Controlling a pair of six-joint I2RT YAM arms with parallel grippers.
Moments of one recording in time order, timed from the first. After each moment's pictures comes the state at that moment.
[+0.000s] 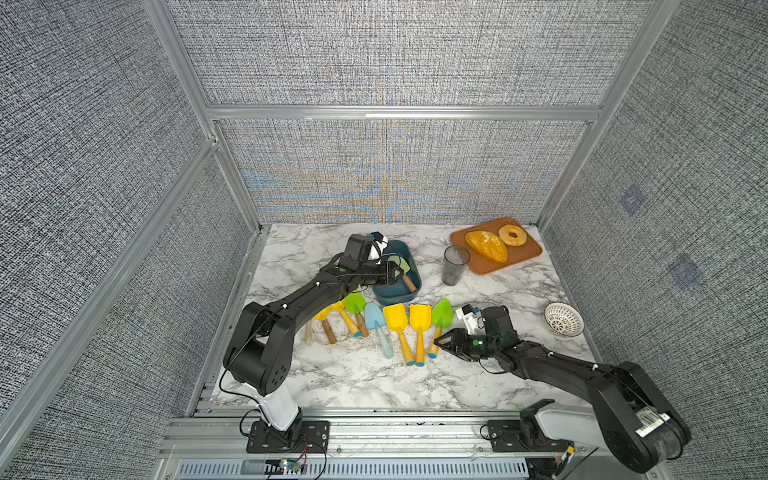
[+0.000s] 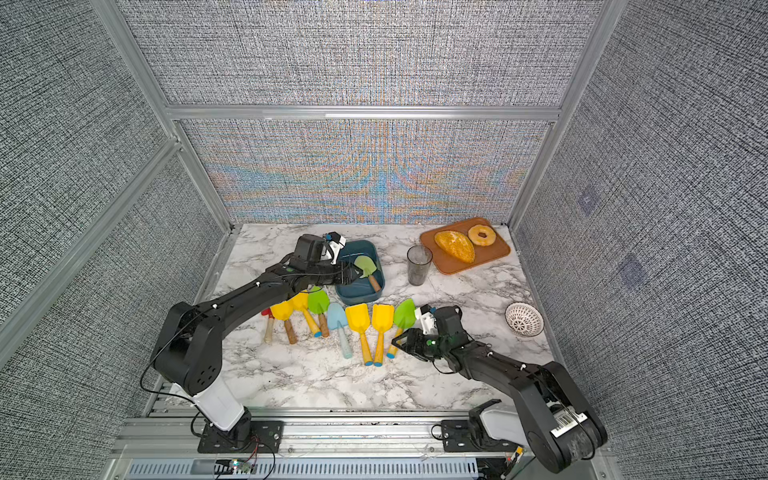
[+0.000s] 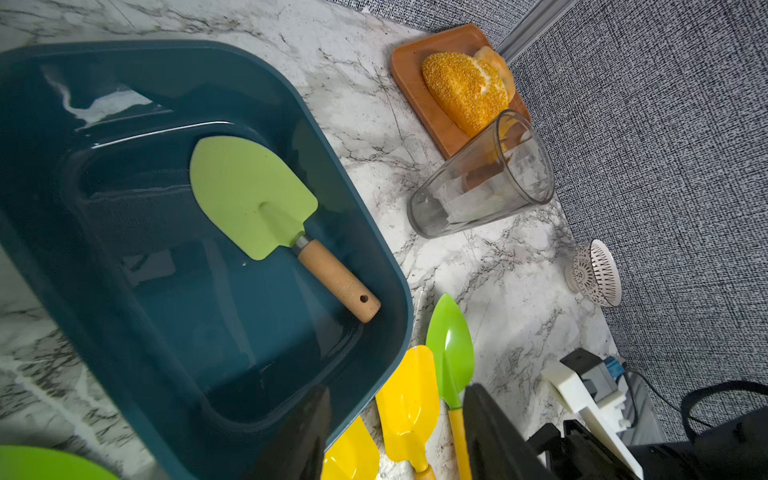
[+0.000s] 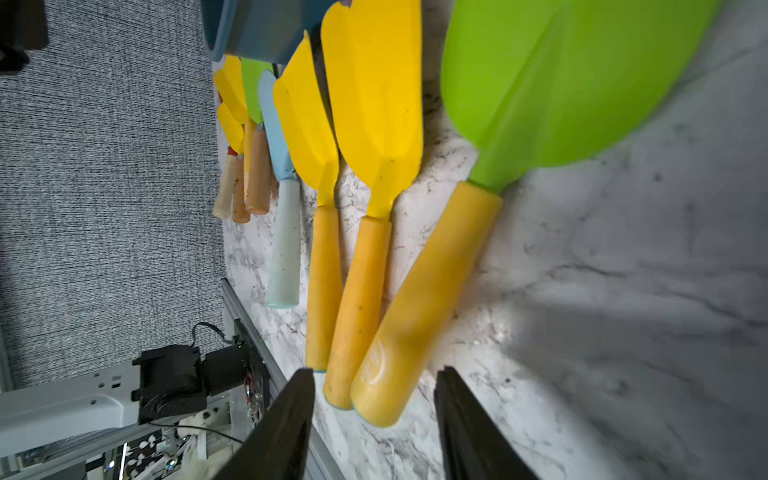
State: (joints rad) left arm -0.52 1.72 1.23 -0.20 0.42 -0.45; right arm 0.40 1.25 0.35 0.11 -0.61 0.77
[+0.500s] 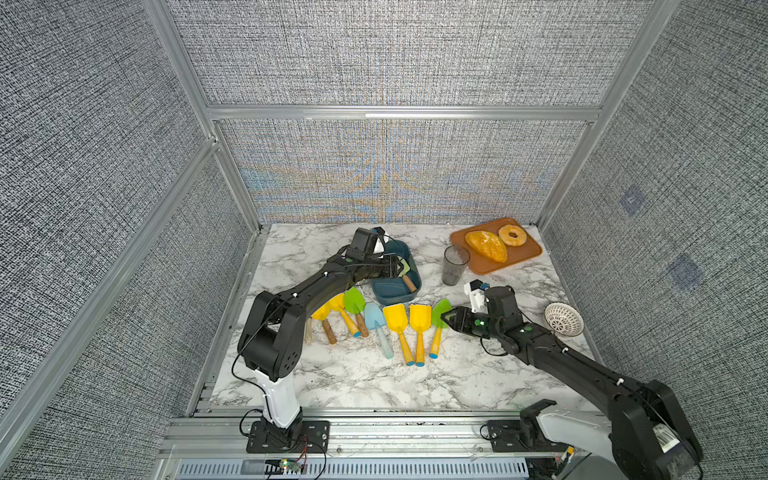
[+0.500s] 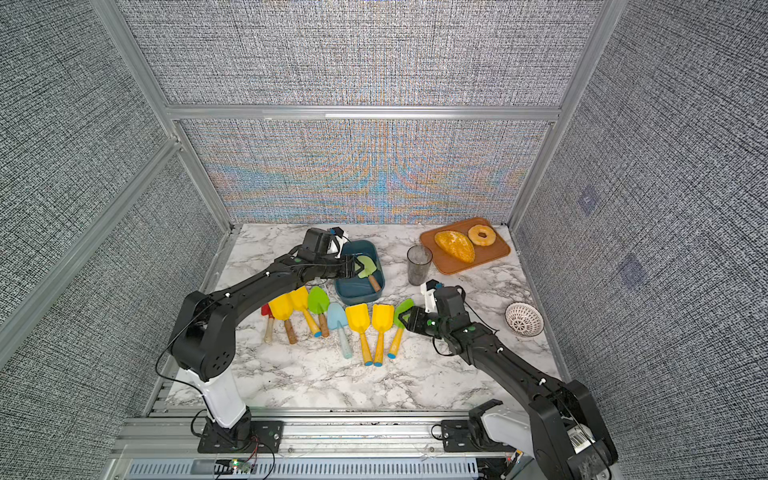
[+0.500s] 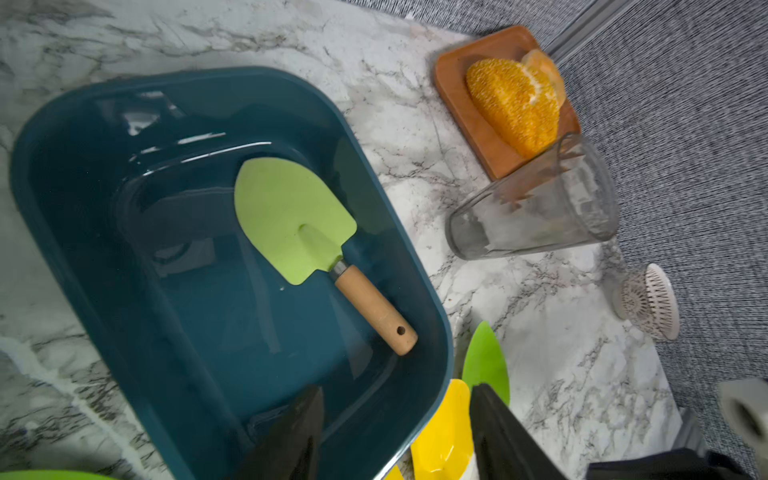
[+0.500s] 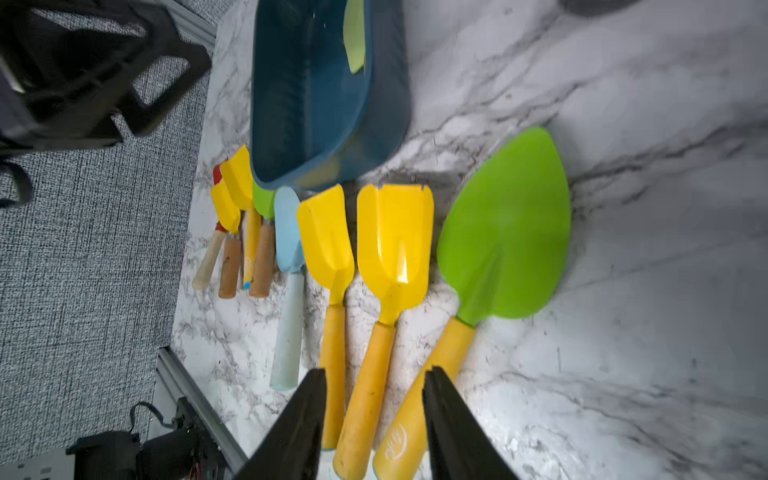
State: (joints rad) left arm -0.52 1.88 1.40 -0.31 0.31 -0.42; right arm 0.41 1.18 0.60 -0.09 -0.35 0.65
